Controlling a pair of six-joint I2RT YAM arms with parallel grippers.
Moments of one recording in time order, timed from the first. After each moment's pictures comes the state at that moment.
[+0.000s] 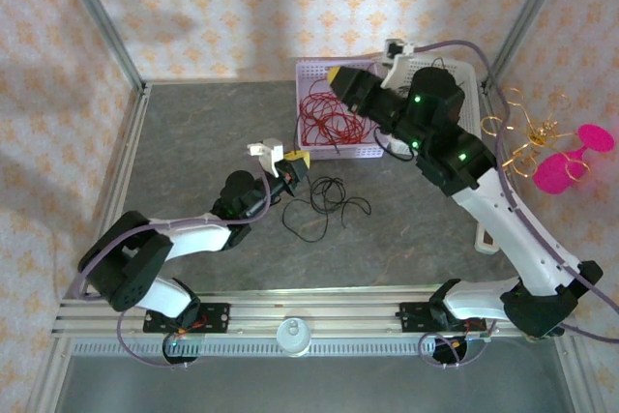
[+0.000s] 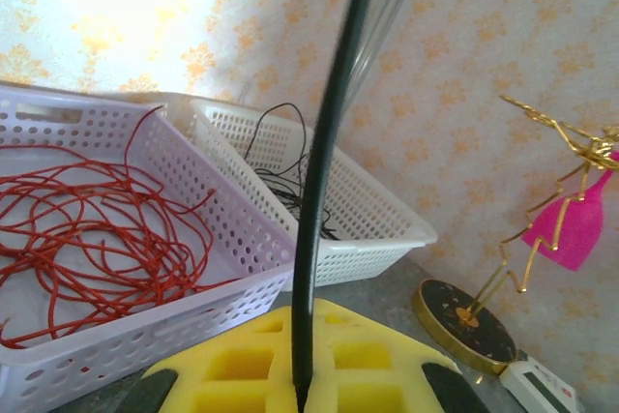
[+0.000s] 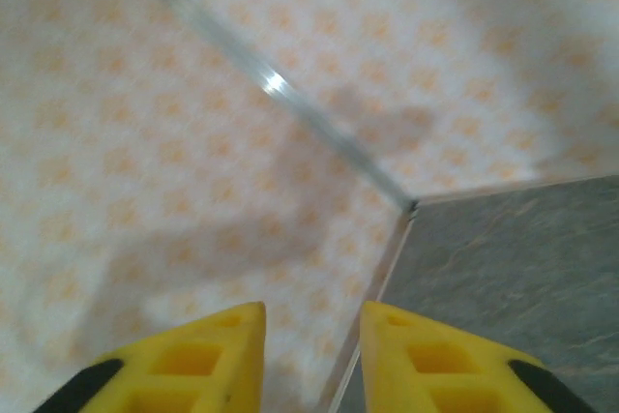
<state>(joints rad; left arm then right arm) -0.60 1.43 0.52 0.98 0.11 -0.45 0.64 1.26 1.57 -0.32 -0.10 0.78</state>
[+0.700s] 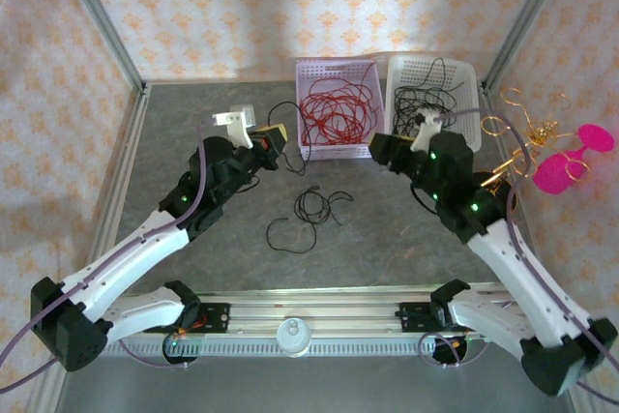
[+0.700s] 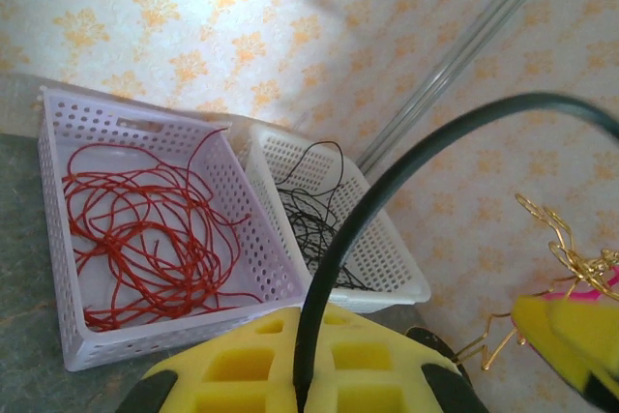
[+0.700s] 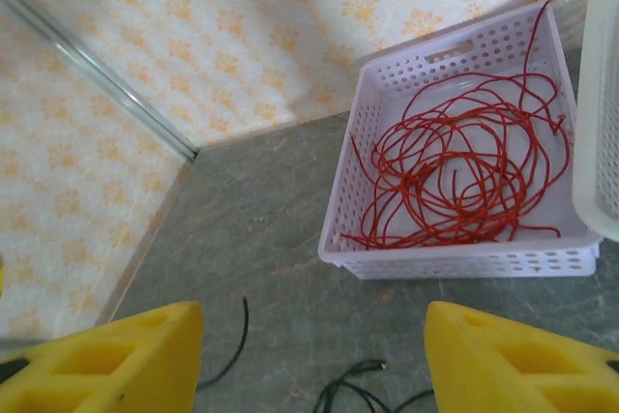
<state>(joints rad) -0.59 1.07 0.92 0.06 -0.05 -0.61 0.46 0.87 0.92 -0.33 -0.06 0.55</state>
